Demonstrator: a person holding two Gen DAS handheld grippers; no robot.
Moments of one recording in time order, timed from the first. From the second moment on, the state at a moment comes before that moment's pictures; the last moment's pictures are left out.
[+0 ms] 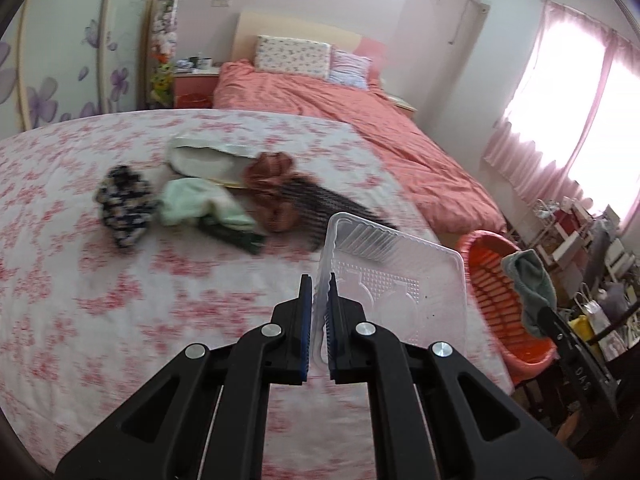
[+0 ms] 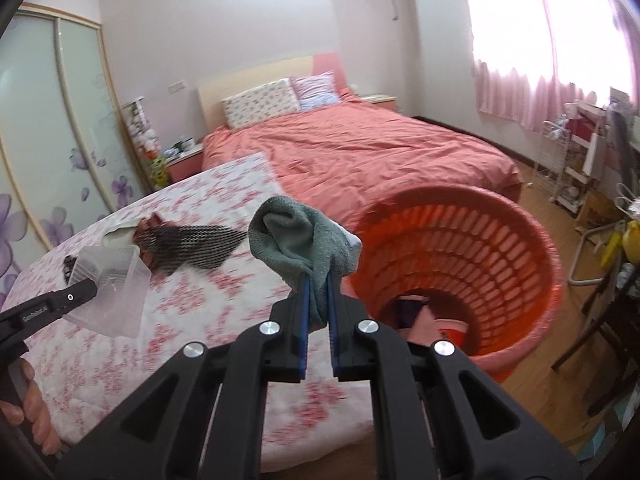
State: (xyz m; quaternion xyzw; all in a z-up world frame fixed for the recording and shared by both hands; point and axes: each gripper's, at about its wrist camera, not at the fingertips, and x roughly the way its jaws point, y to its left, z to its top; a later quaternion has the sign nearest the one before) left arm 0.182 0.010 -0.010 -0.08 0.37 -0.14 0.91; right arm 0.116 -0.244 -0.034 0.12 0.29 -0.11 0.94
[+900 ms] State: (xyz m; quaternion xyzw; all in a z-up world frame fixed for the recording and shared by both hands) left arm 0.185 -0.140 -0.016 -0.05 0.39 -0.26 0.88; right arm 0.100 -0.334 -0.045 0.15 0.25 -0.21 0.93
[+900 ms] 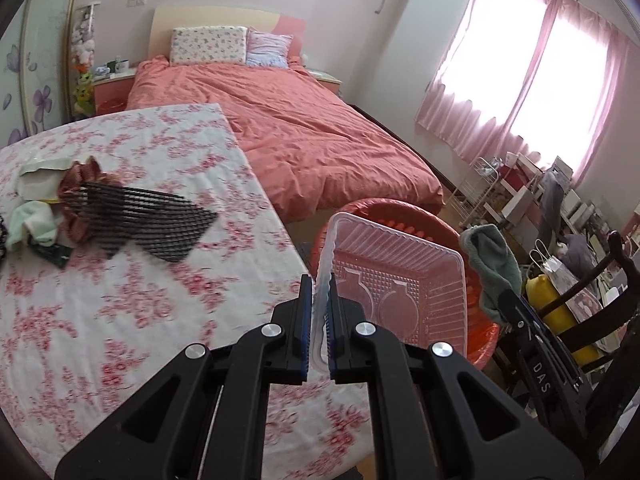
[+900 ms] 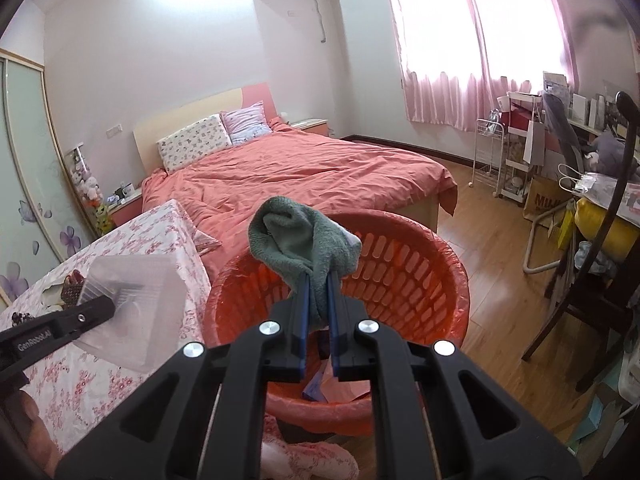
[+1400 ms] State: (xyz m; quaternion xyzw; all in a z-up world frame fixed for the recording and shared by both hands) left arm 0.196 -0.190 -0.035 -0.04 0.41 -0.28 0.87; right arm 0.114 -0.370 -0.059 0.20 0.25 -0.22 0.92
